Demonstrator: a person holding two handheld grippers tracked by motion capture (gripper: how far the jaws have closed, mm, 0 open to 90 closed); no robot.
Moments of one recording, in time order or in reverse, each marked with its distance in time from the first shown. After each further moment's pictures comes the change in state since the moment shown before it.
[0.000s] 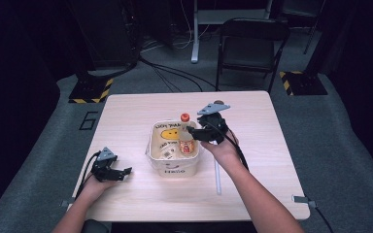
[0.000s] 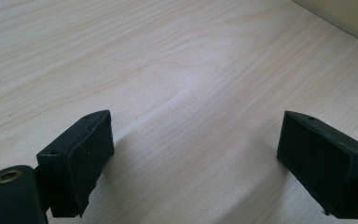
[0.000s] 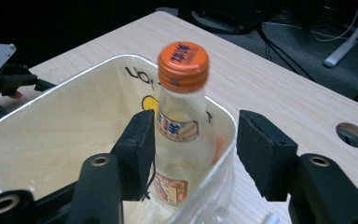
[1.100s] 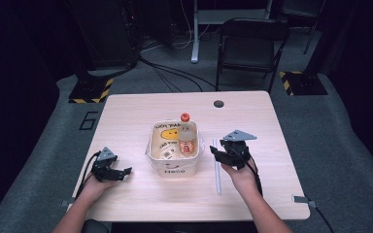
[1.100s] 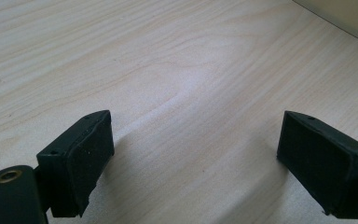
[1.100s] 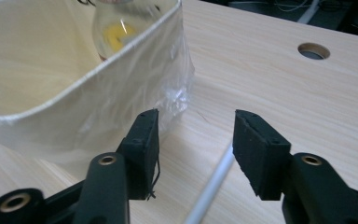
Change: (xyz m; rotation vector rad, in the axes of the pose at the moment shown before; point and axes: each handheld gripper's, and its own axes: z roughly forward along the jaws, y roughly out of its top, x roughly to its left) left arm 0.000 0.000 0.000 0.000 0.001 0.000; right arm -0.012 -0.095 -0.027 0.004 -0.112 0.134
